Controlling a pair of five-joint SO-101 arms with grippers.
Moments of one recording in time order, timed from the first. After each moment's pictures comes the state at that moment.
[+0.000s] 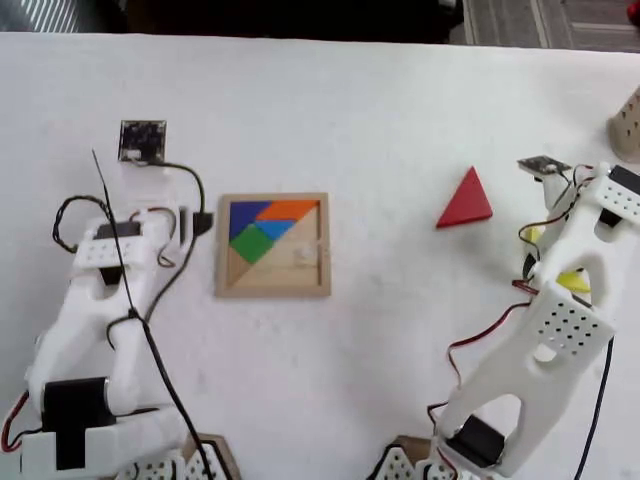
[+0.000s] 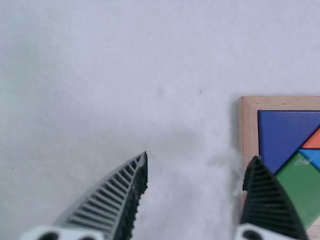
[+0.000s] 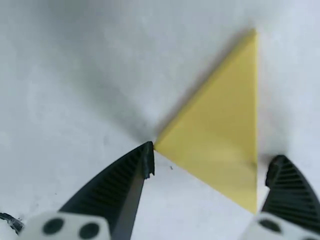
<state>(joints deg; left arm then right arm) -12.2 -9.8 45.6 30.9 -5.4 30.9 50.7 -37.4 95.1 59.1</state>
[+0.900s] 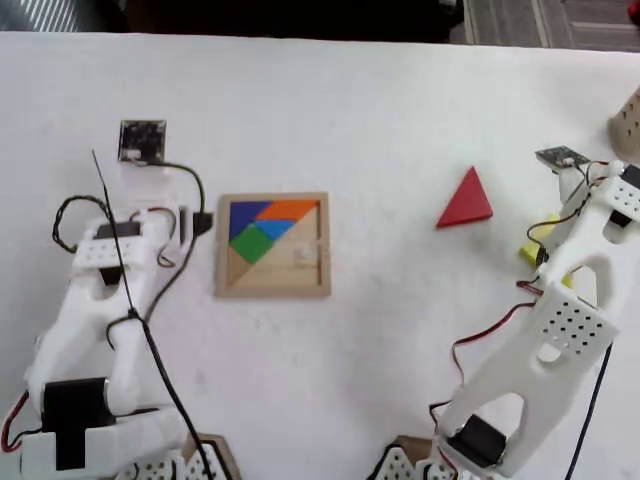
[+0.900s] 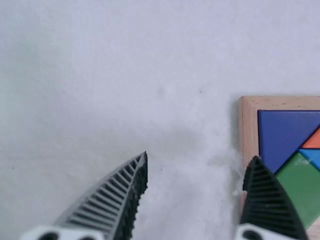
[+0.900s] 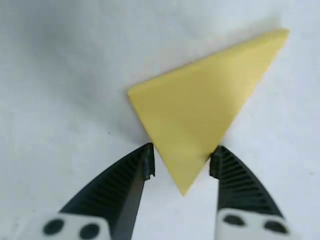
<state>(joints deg) -12.2 -9.8 45.6 30.9 -5.4 31.3 51.5 -43.9 95.4 56.9</state>
